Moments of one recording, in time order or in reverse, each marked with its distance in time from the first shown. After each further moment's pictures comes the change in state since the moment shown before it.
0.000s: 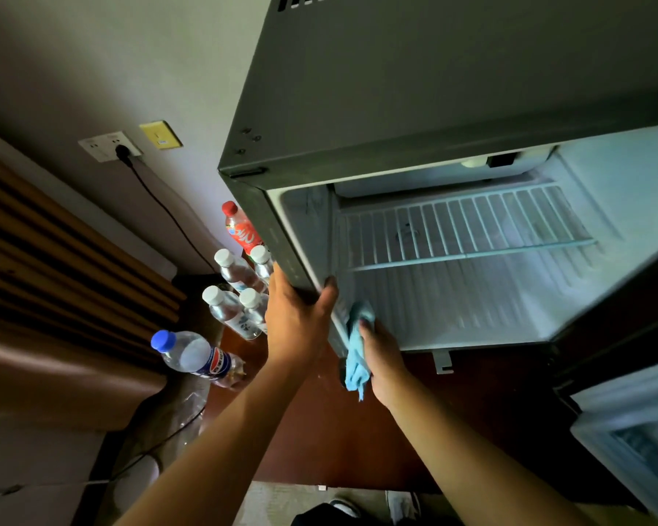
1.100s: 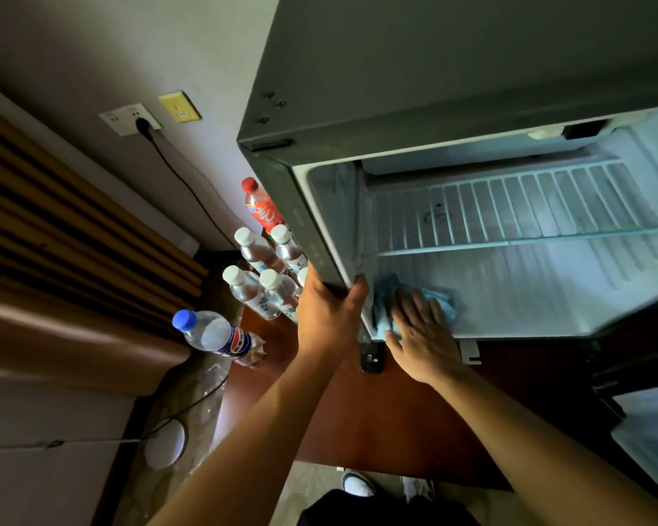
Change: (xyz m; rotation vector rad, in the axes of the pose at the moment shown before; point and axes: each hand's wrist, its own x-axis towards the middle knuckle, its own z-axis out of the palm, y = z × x) left_hand -0.009 -0.007 0.010 -0.016 -0.076 -0.142; right_hand 0.048 0.033 -0.055 -1.534 0.047 -0.832
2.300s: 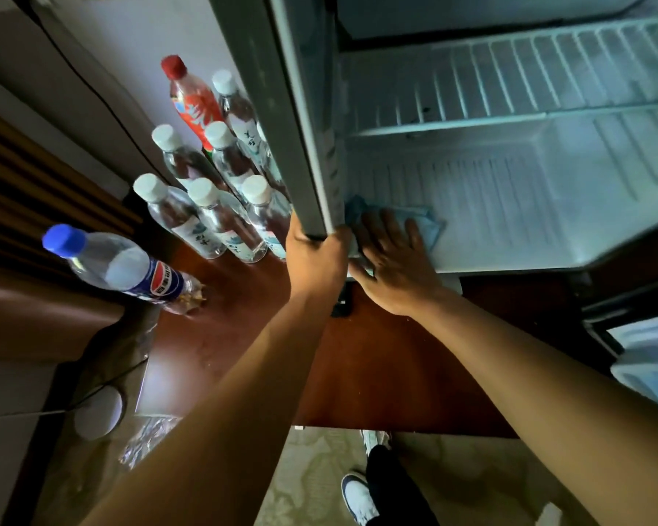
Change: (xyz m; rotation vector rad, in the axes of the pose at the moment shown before) left_hand 0.006 -0.083 0.068 -0.367 0.008 -0.107; right_hand 0.017 0.007 0.022 -0.070 0.005 -0.040
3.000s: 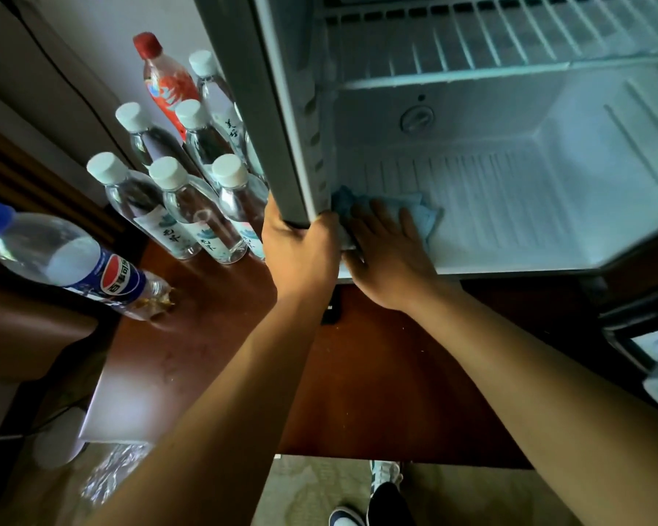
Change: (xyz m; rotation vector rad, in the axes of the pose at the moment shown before) left_hand 0.005 -0.016 0.016 -0.098 0.165 0.175; right_hand 0.013 0.003 -0.001 0.114 0.096 -0.015
